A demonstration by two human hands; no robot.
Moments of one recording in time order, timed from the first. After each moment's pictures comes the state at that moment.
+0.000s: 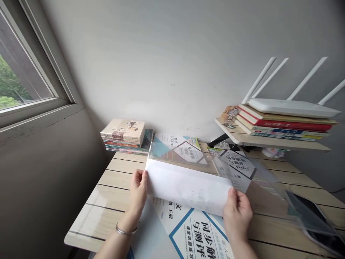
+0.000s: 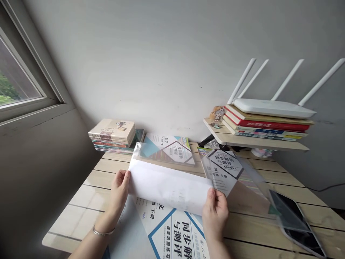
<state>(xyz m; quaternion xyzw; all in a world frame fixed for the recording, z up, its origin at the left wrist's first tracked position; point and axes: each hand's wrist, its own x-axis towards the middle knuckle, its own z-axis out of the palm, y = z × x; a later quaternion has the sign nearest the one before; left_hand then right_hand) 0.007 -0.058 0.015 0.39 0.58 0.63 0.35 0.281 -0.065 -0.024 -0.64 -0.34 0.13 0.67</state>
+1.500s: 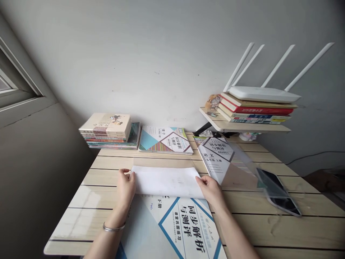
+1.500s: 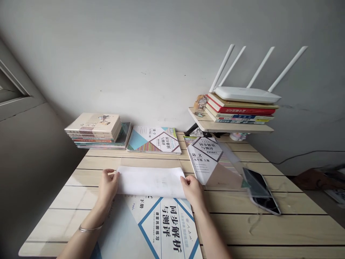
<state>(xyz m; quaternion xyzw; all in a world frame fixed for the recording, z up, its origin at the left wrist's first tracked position) 0.000 -0.044 -0.003 0.41 0.74 0.45 0.29 0.302 -0.051 -0.035 -0.75 -0.47 0.22 0.41</state>
